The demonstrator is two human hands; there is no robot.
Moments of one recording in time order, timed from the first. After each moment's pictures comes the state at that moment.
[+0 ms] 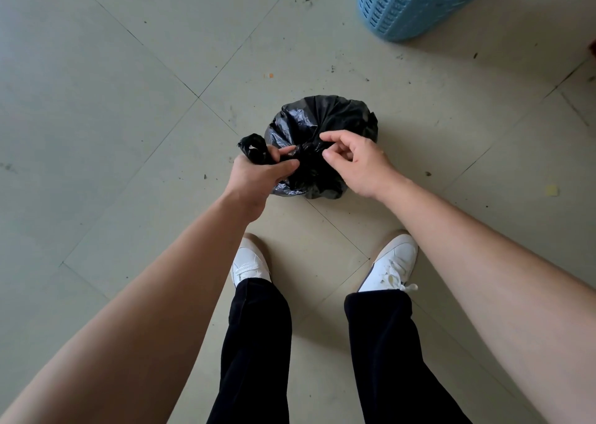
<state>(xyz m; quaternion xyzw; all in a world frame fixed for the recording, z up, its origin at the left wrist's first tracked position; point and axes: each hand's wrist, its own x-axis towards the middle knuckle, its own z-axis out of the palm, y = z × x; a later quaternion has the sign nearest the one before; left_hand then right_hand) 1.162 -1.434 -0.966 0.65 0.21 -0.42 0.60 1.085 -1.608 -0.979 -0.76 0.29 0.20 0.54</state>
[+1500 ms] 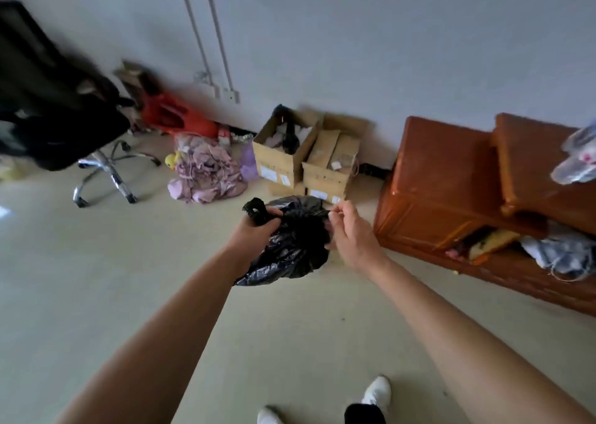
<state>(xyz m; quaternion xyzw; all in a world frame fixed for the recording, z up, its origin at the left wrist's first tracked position) 1.216 -1.560 -0.295 0.73 -0.17 -0.41 0.52 1.052 -1.684 -0.305 -0.80 0.36 -0.15 0.46</state>
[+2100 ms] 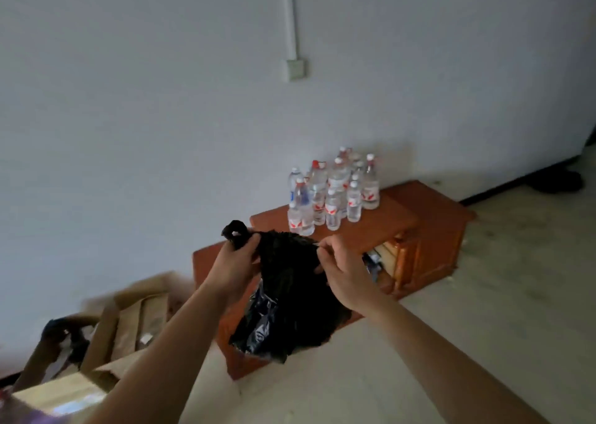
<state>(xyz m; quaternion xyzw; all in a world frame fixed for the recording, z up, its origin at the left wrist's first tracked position) 0.772 -1.849 -0.087 0.50 -0.42 -0.56 0.50 0.566 -1.835 -0.139 -0.69 0.51 -0.43 0.28</state>
